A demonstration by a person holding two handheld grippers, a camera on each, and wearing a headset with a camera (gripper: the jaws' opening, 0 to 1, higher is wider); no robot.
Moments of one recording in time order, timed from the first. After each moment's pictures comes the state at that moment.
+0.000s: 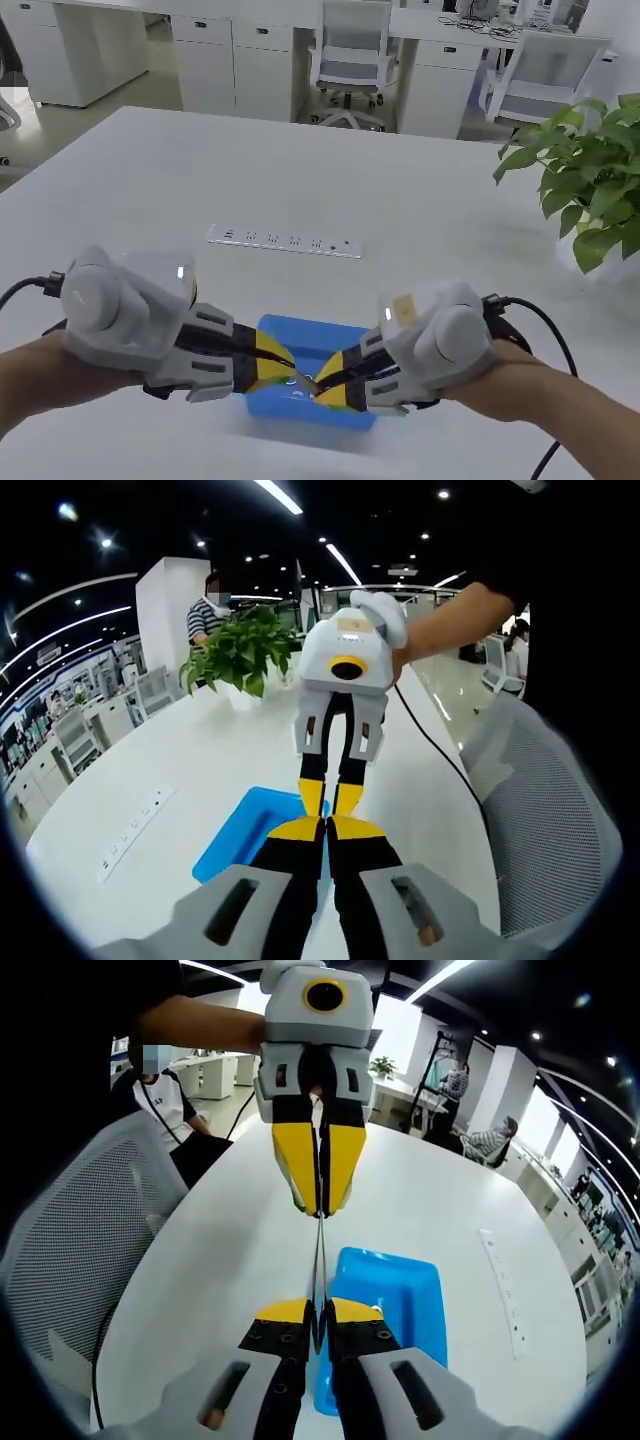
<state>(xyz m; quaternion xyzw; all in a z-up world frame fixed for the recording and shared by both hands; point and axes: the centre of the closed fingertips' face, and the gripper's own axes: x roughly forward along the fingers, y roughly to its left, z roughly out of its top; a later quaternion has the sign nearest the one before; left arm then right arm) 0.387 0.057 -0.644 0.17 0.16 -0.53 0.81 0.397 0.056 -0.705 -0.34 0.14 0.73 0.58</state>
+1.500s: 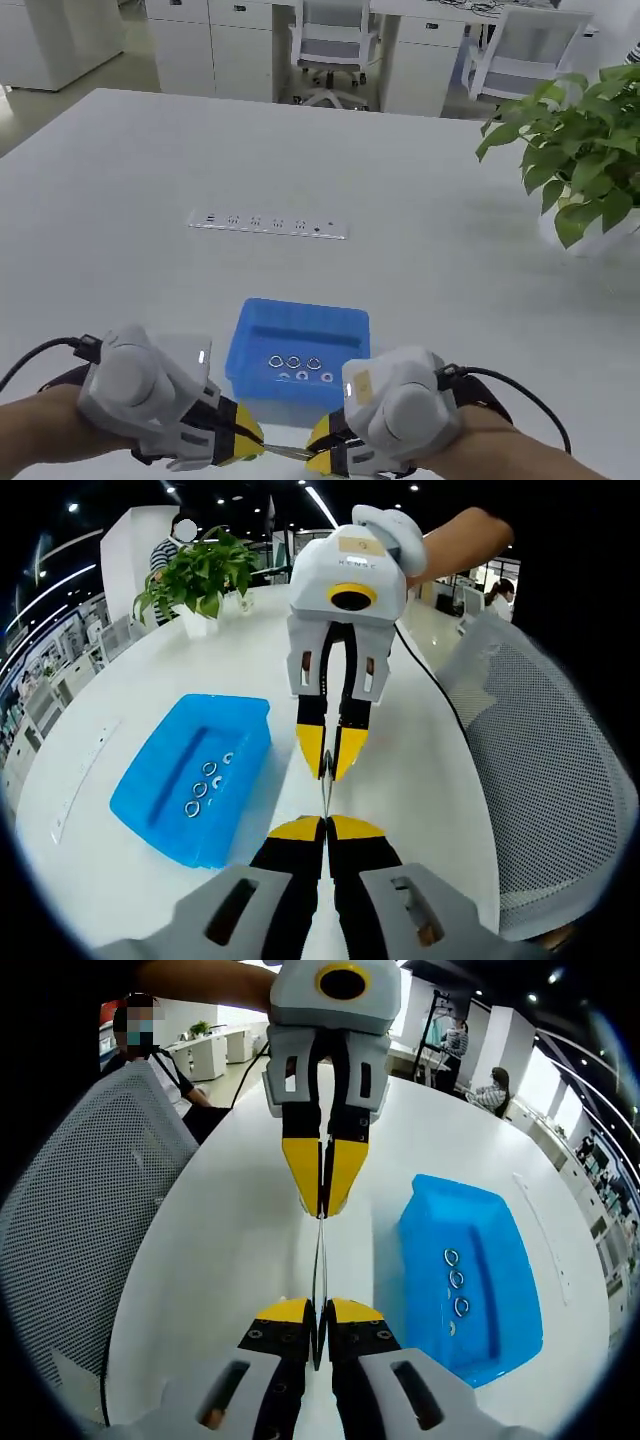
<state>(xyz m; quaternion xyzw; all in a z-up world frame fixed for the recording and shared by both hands) 0.349 0.064 -0.758 0.22 0.29 -0.56 0.74 0.354 0.036 -0.786 -0.36 0.22 0.70 0.57</state>
